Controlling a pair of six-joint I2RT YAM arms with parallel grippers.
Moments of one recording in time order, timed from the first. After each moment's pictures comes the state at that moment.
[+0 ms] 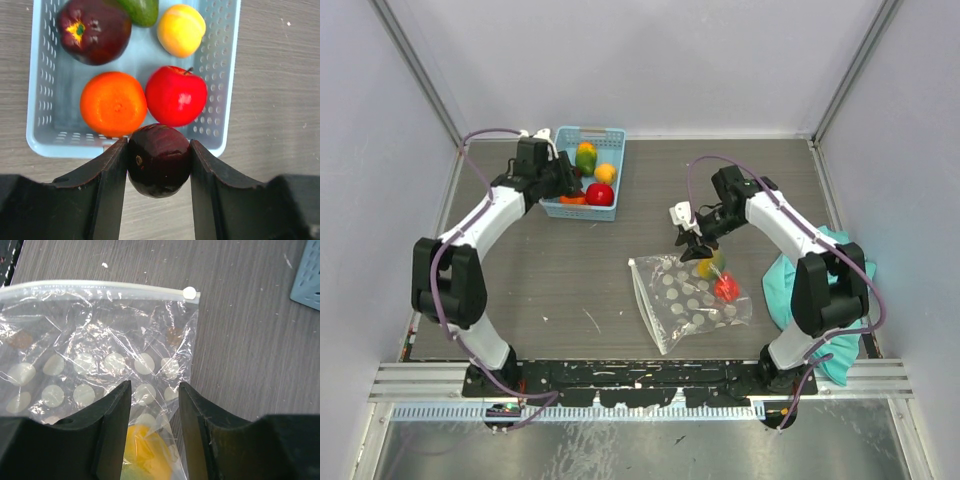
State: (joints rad) left arm -0.23 1.66 1.28 -0.26 0.09 -0.43; right arm 0.30 1.65 1.27 -1.04 -0.92 -1.51
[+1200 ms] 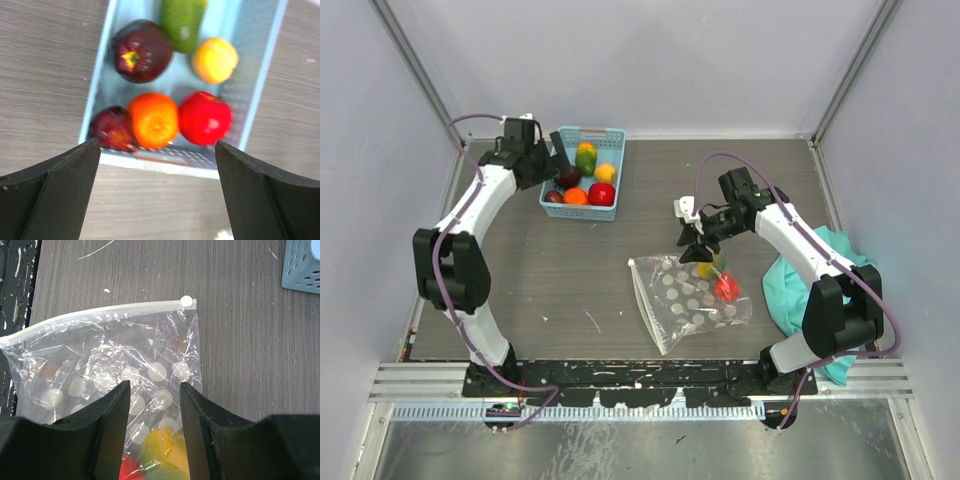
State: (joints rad) left arm -0.16 1.84 1.59 -0.52 -0.02 -0.44; right arm 0.30 1.49 1.19 -0.90 -0.94 -1.18
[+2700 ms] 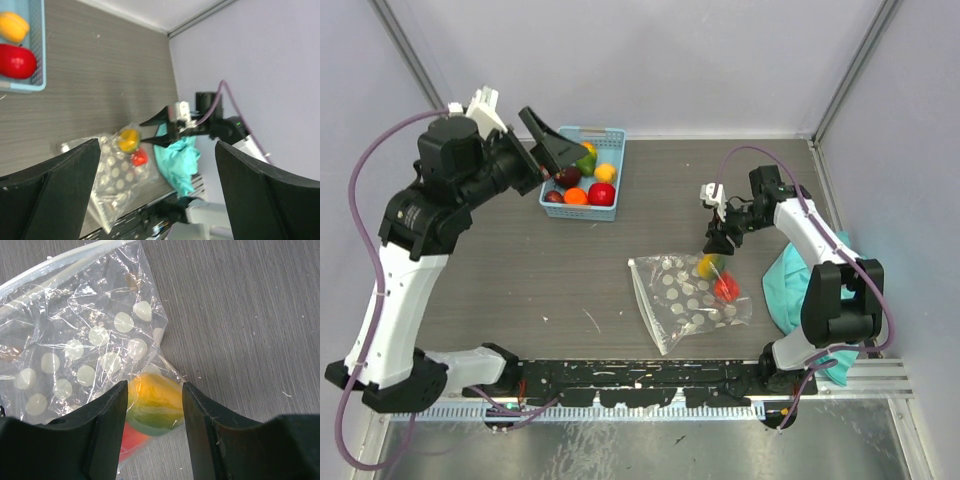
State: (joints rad) left arm -0.46 1.26 1.91 -0.90 0.12 -0.85; right arm 0.09 1.54 1.17 -0.87 -0.85 -1.08
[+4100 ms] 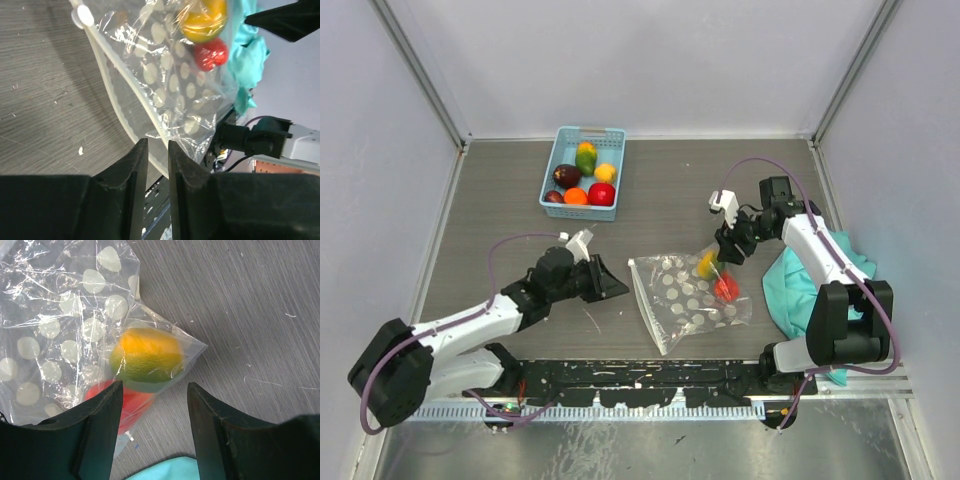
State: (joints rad) left arm -0.70 1.07 0.44 0.17 0.29 -0.94; right arm 0.05 1.42 1.04 -0.80 -0.65 -0.90
